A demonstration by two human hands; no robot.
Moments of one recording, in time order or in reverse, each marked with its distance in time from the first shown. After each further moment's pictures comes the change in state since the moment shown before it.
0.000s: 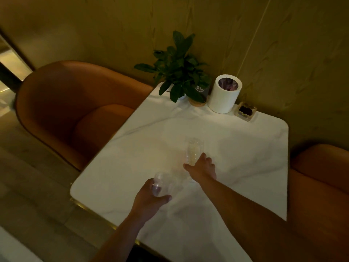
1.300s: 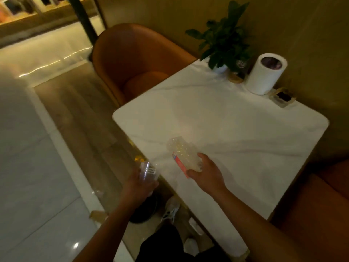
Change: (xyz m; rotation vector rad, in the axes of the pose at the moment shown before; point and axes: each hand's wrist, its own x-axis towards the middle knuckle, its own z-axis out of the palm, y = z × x) left_hand -0.201 -0.099 0.054 -0.251 0.397 -0.172; right_hand -0.158 0.138 -0.002 0.098 -0.327 -0.494
